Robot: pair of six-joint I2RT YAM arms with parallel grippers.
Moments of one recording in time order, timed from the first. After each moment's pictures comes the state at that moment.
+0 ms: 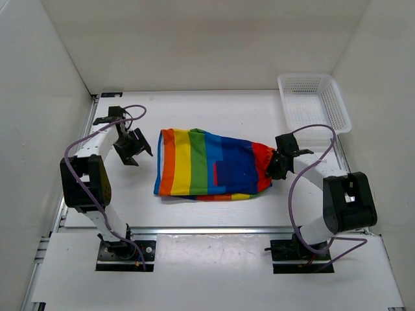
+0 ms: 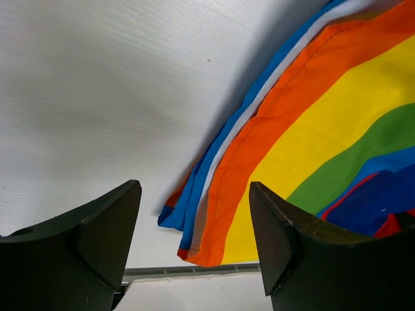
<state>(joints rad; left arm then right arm) 0.05 1.71 1.29 -0.88 0.20 -0.49 0.23 1.49 0.78 -0.42 -0.05 0.57</state>
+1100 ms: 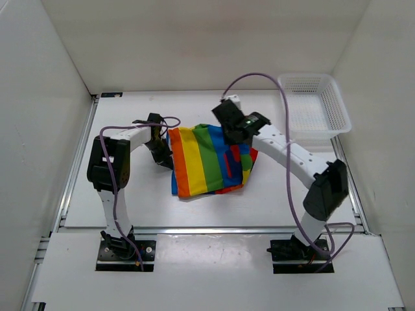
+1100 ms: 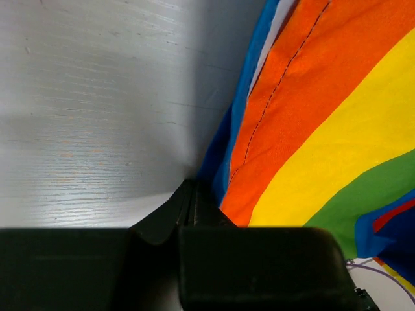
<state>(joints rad) -0.22 1.99 1.34 -0.76 0.25 -0.60 0.74 1.68 1.60 -0.86 0.42 0.38</state>
